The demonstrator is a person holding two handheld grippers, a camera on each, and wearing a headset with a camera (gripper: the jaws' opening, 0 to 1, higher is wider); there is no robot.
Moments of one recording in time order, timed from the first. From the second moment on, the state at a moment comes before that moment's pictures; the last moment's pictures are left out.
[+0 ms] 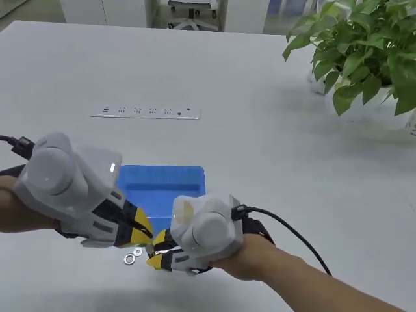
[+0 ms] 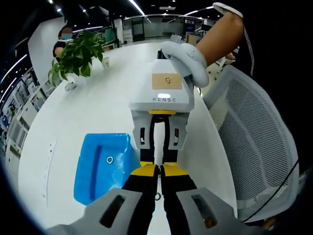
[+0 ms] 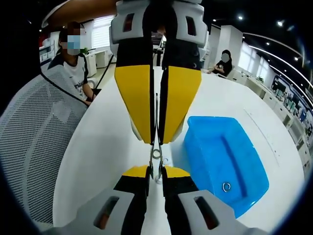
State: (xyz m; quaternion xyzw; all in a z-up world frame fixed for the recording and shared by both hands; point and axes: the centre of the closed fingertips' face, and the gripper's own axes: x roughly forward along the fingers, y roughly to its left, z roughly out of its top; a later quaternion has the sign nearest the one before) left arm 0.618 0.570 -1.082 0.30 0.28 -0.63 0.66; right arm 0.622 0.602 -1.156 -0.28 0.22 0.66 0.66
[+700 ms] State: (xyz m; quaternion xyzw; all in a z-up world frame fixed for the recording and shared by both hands) left arm 0.628 0.570 -1.086 0.28 0.29 -0.63 0.66; right arm 0.626 0.601 -1.162 -0.27 0.23 0.66 0.67
